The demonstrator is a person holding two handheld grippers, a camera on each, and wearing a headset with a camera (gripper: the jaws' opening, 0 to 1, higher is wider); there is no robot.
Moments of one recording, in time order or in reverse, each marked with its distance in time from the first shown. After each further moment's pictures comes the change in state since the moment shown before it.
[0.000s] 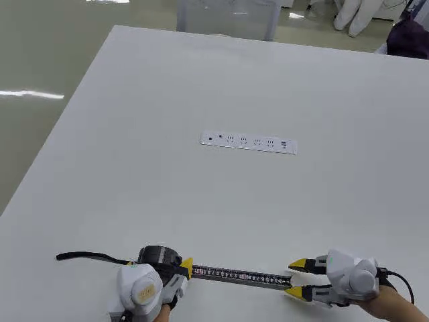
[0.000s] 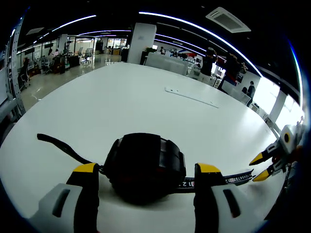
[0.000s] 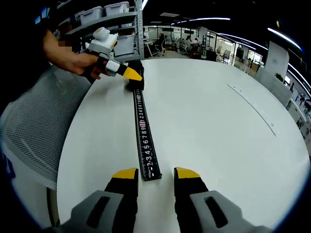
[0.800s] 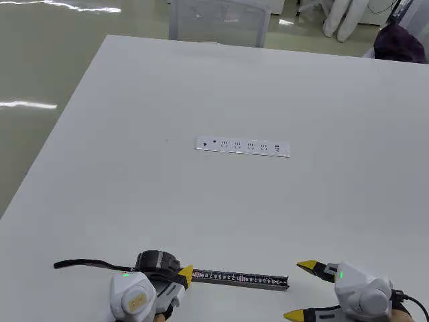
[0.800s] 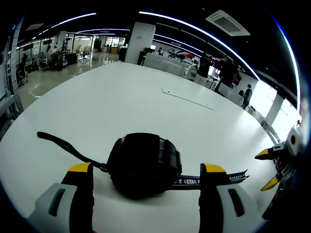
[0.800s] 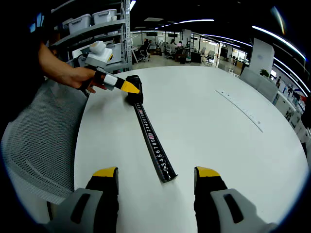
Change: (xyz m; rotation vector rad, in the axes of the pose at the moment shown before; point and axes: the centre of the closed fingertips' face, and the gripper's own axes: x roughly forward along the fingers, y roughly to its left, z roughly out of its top) left arm -0.009 -0.001 0.002 -0.015 -0.001 -0.032; right arm -0.030 0.025 0.023 0.064 -0.043 -0.115
